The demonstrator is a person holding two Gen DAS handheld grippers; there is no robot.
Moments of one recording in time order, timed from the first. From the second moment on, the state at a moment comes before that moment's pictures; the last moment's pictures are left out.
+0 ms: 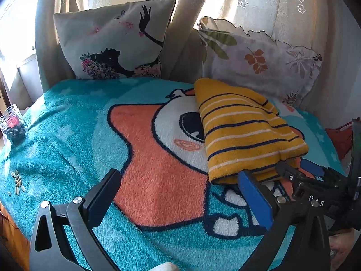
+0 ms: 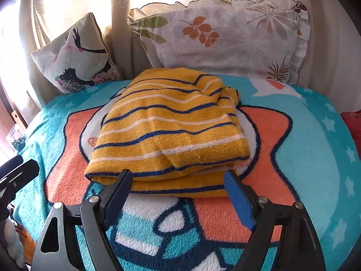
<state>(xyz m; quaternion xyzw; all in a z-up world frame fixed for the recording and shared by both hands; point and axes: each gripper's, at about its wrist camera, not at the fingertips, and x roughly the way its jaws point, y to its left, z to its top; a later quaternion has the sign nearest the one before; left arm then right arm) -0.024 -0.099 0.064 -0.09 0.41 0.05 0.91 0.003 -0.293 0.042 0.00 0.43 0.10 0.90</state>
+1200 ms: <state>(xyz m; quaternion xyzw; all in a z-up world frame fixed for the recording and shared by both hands) -0.016 -0.085 0.034 -0.10 0.45 0.06 0.89 0.007 -0.267 0.026 -0.03 0.45 0.10 0.89</state>
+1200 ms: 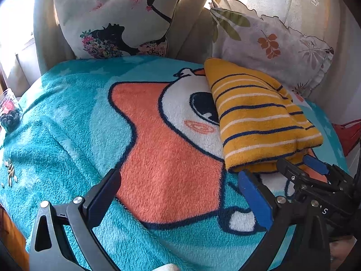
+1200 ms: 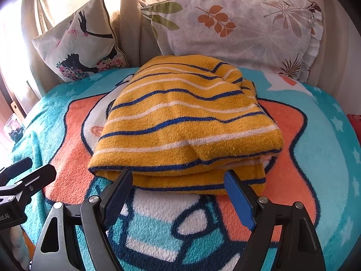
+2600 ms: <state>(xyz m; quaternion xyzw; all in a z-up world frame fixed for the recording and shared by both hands) -0.012 -0.089 0.019 -0.12 0.48 0.04 0.87 0.002 -0.265 0.021 -0.03 0.45 0.11 0.89</state>
